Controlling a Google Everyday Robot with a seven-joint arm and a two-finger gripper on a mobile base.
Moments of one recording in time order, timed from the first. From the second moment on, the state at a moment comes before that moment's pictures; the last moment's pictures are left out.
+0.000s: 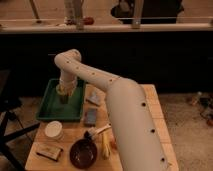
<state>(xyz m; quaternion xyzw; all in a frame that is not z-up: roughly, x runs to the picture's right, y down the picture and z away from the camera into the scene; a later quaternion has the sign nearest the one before) -0.227 0.032 0.859 -0.22 -0.32 -0.56 0.74</state>
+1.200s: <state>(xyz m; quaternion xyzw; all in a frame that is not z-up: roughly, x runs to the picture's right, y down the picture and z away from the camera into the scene) -0.239 0.055 0.864 -0.27 -0.33 -0.54 0.72</state>
